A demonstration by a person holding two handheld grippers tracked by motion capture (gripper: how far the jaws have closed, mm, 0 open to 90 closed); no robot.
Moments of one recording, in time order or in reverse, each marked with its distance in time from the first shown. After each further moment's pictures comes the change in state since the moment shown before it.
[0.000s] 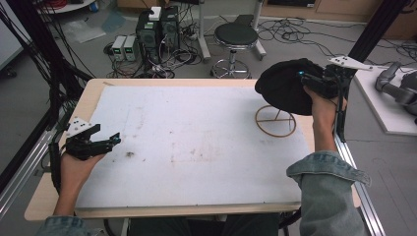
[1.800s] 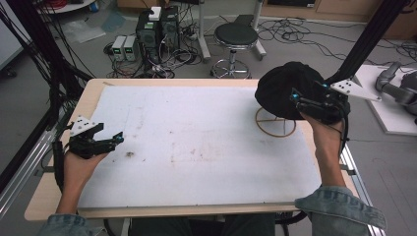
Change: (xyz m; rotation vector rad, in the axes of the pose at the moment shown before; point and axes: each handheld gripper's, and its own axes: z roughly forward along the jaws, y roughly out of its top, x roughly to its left) left arm -0.005 0.004 0.006 0.001 -0.019 0.013; right arm 0.037 -0.030 -0.061 -0.088 0.148 0.007
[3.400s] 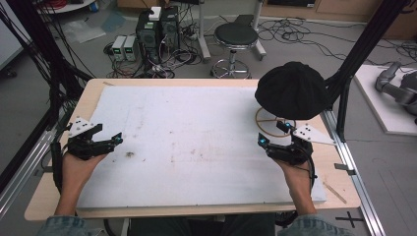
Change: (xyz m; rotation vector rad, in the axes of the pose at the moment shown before) left arm 0.000 -0.001 -0.005 -0.004 0.006 -0.001; right arm 0.068 -0.101 -0.006 0.046 0.205 0.017
